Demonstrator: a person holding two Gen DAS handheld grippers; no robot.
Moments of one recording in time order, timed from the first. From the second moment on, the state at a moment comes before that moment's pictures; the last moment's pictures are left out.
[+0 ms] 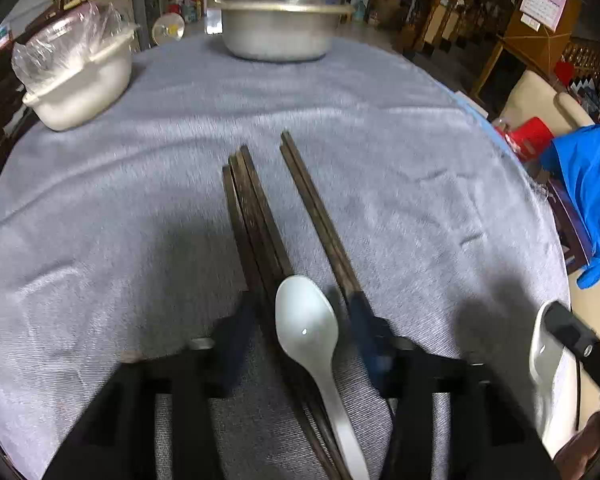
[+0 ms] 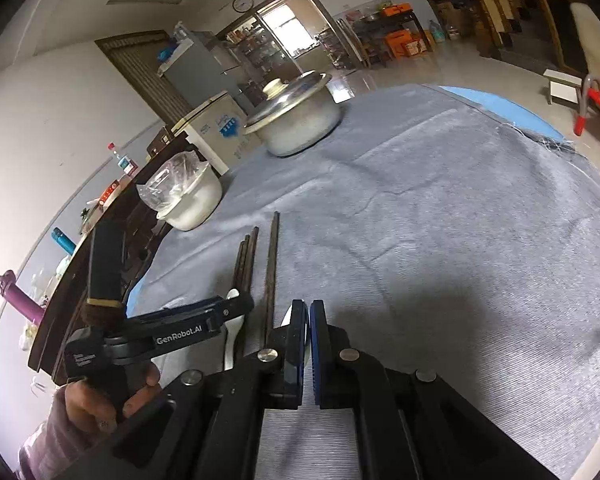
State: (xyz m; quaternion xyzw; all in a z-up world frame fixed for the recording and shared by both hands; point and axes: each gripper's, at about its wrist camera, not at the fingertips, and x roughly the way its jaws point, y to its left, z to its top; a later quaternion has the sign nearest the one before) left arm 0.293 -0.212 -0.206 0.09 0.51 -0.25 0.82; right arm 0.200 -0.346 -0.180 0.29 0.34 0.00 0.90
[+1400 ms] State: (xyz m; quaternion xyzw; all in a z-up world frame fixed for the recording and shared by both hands) left arm 0.108 -0.087 -0.105 -0.03 0.23 -0.20 0.95; right arm 0.115 -0.192 -0.103 0.06 0.16 -0.03 0.98
